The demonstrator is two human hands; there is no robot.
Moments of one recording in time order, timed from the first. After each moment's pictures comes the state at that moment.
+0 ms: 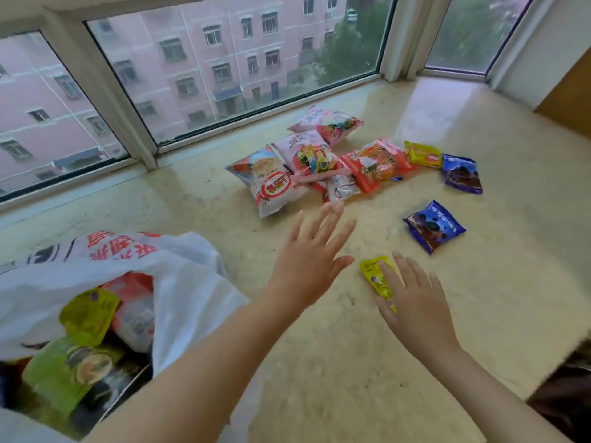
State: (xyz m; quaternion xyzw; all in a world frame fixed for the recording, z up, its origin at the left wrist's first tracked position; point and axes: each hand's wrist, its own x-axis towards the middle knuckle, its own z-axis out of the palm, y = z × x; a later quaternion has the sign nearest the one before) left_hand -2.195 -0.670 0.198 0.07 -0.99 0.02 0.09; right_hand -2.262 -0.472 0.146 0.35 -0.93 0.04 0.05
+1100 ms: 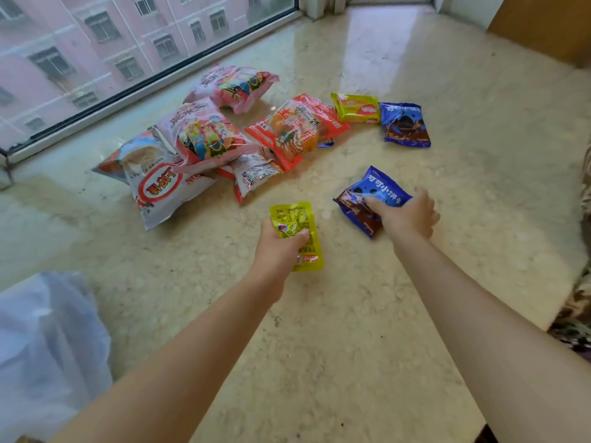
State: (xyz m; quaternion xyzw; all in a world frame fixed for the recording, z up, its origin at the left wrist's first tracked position) left_hand -2.324 -0.606 0.129 0.41 -0.59 -0.70 0.02; right_hand -2.461 -0.462 0.098 -0.16 -0.90 0.39 -0.09
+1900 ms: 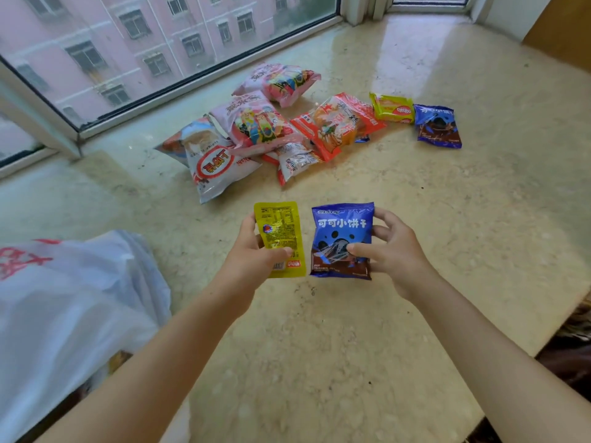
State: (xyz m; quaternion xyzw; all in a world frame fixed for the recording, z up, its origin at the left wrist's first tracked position) left_hand -2.213 -0.653 0.181 0.38 -0.62 -0.69 0.01; right_hand -2.335 -0.480 0.151 0.02 -0.72 0.62 -0.33
